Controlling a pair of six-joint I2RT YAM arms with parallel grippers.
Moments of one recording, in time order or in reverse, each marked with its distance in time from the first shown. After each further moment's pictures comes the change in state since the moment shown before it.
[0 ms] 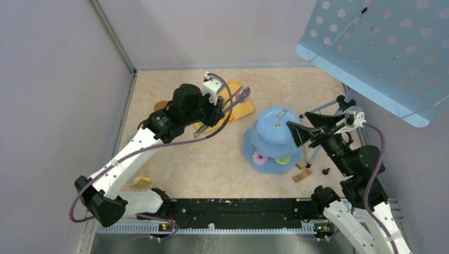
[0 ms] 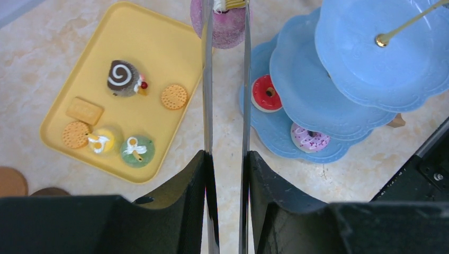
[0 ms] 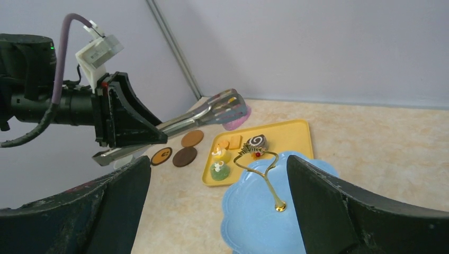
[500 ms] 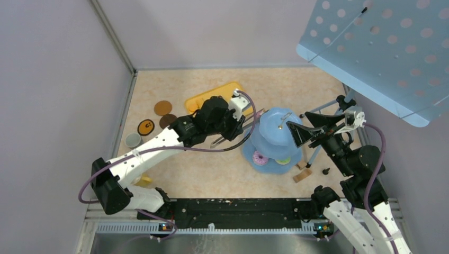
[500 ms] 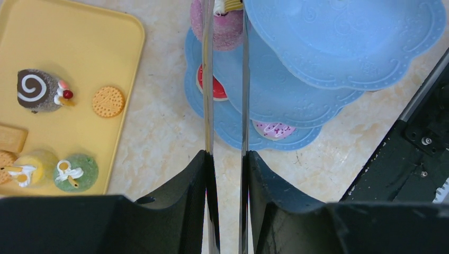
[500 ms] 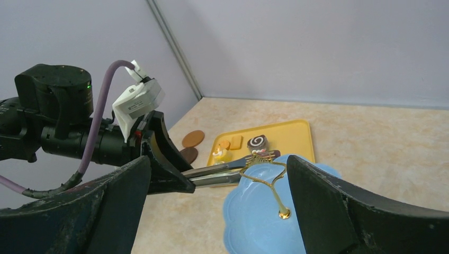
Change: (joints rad) left arm -0.195 0.133 -0.063 0.089 -0.009 -0.002; right arm 0.000 -0.005 0.001 0.000 0.000 0.003
